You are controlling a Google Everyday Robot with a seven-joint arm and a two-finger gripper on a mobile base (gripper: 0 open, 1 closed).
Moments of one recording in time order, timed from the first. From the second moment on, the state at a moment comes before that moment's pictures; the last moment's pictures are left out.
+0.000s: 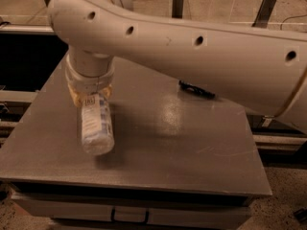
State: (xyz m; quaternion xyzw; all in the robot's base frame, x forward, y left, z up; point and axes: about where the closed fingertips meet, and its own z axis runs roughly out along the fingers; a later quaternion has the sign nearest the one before) arm 0.532 0.163 0.861 -0.27 0.94 0.12 0.18
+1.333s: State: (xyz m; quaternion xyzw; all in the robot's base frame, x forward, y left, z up) arm 0.622 0.149 0.989 -0.33 0.87 0.15 0.35
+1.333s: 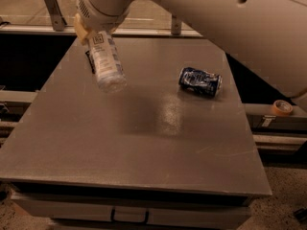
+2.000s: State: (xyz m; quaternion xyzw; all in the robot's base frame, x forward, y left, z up) arm 0.677 0.104 1.036 -0.31 0.79 0.29 0.44
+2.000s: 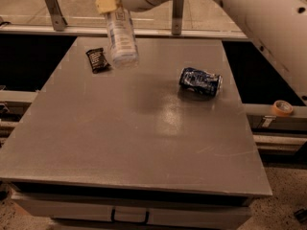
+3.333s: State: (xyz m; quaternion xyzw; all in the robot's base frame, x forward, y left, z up) arm 0.702 0.060 1.054 -0.31 0.65 0.43 0.55
